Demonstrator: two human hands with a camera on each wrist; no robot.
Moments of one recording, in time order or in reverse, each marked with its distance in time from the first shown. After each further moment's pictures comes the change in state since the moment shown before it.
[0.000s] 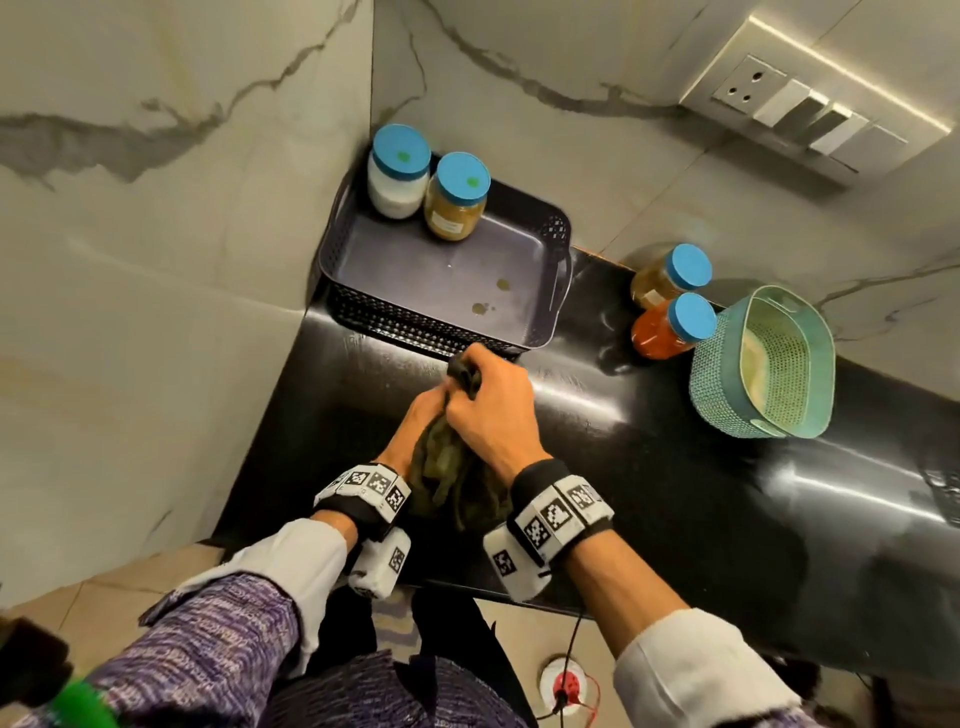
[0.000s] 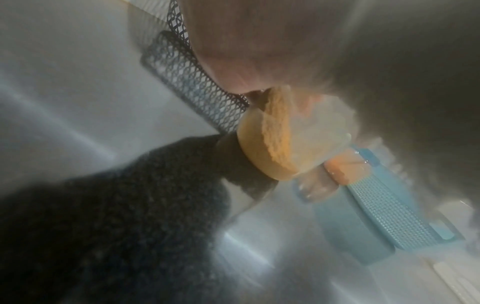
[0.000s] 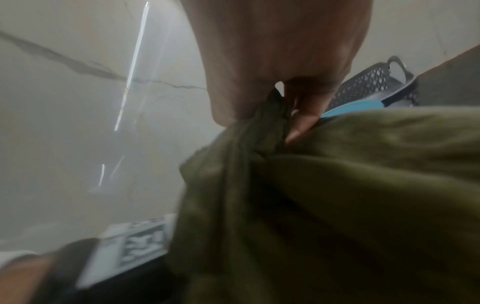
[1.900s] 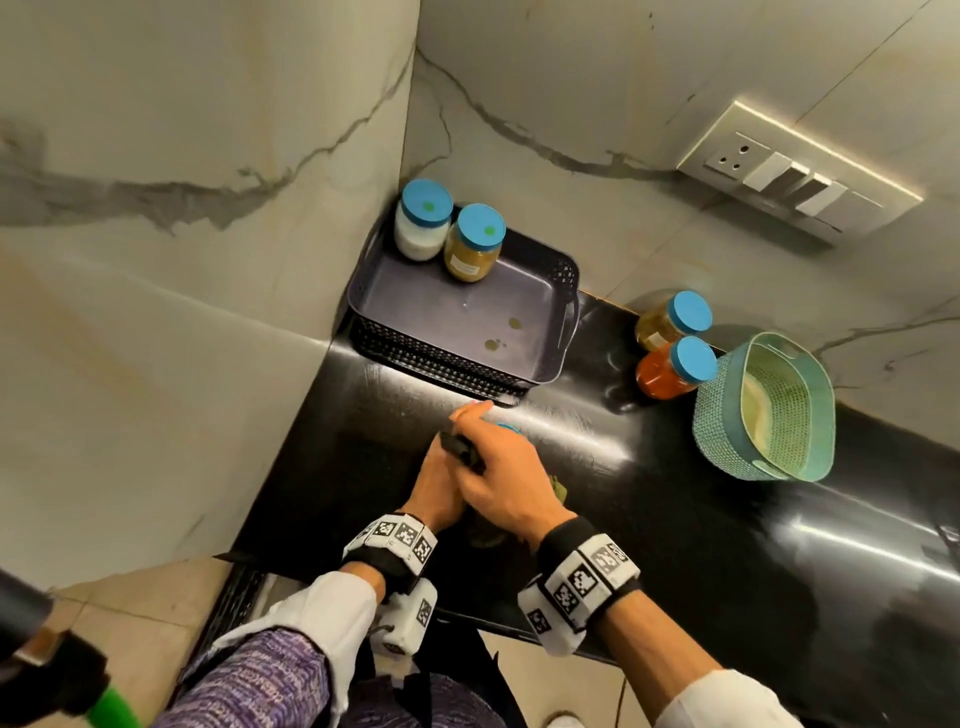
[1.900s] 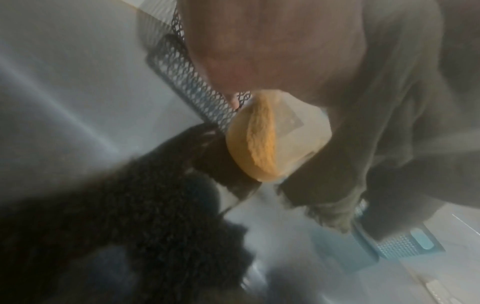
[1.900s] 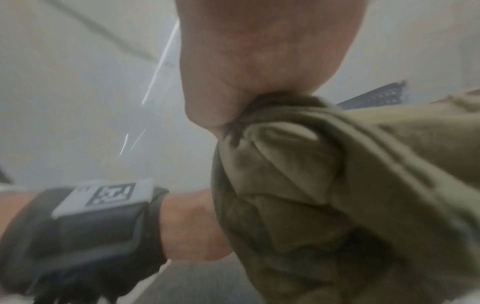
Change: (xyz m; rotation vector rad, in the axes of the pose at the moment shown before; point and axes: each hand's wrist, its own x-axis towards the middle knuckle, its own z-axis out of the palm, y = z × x) left_hand -0.007 0.005 0.030 -0.550 0.158 -0.273; right_hand -0.031 0.017 -0.004 -0.093 -0.176 -0.400
